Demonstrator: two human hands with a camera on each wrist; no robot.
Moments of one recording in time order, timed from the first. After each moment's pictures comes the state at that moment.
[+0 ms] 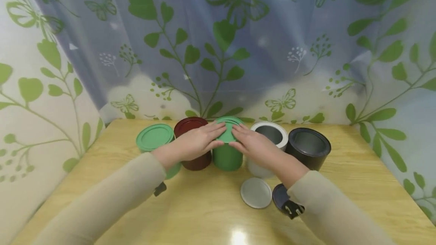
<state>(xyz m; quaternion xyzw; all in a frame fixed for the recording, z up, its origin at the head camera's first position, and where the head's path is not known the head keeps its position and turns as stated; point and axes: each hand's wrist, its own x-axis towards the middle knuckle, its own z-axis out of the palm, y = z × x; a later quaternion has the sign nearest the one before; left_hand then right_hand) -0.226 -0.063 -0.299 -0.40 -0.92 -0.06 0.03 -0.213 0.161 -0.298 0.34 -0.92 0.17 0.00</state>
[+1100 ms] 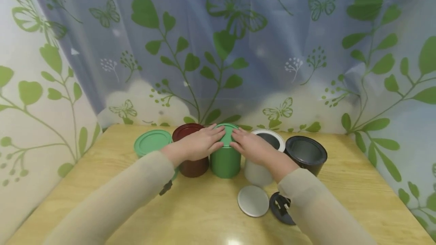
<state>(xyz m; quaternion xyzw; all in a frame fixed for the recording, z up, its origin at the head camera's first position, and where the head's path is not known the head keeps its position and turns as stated) -0.250 -0.050 -0.303 -0.36 -0.93 -0.02 -0.05 -0.237 0.161 -0.297 0.34 -0.93 0.14 -0.04</state>
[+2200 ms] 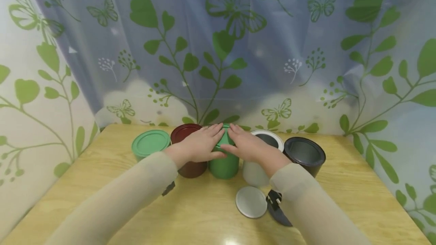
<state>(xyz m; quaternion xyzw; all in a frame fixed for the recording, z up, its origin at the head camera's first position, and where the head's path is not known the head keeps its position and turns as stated) -0.251 -0.036 -0.306 -0.32 -0.94 0.07 -0.03 -0.243 0.151 -0.291 0.31 -0.94 0.14 -0.11</state>
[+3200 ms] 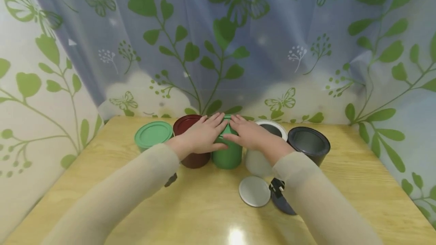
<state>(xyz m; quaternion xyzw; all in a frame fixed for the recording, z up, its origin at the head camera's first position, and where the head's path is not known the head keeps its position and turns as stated) -0.246 -0.038 -0.301 -0.32 -0.94 0.09 -0.02 -0.252 0.151 -0.290 0.32 -0.93 0.11 -0.11</state>
